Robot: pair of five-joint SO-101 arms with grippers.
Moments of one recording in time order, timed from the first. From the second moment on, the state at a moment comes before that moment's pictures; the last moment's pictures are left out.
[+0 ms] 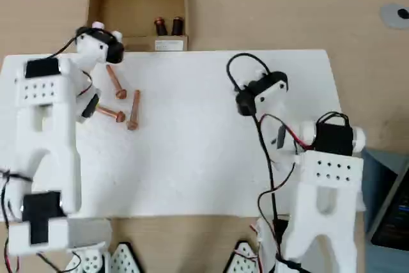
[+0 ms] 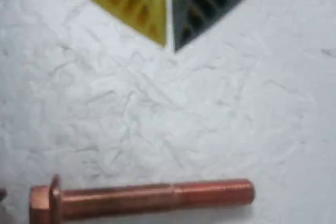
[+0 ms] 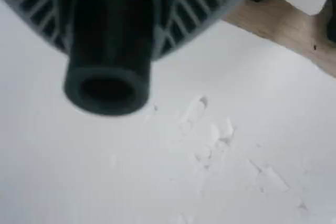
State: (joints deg) left arm -11.6 -2.5 7.1 83.1 -52.4; right arm 4.6 -43.1 35.9 92.2 32.2
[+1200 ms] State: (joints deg) left arm -5.6 20.5 1.1 70.5 -87.5; right arm 4.6 -43.1 36.4 90.4 32.3
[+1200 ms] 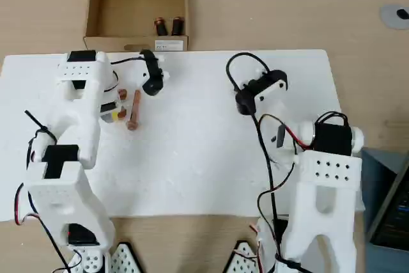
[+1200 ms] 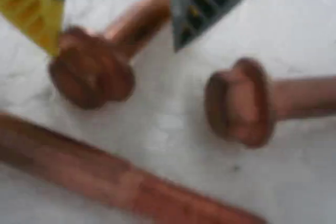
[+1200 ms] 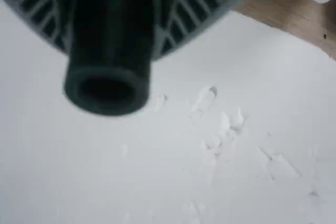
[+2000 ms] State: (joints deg) left arm -5.4 22.5 -1.3 73.6 -83.6; right arm 4.6 -43.1 36.4 91.0 32.3
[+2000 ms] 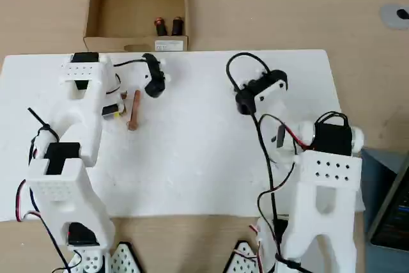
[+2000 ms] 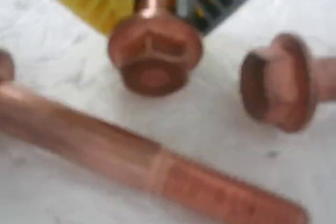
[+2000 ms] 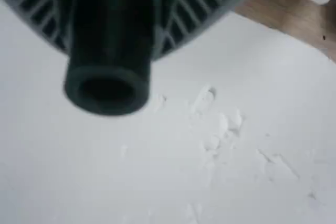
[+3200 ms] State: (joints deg) left arm 12.7 -22.2 -11.0 100.1 0.6; right arm 4.6 -73.7 28.9 95.7 -0.2
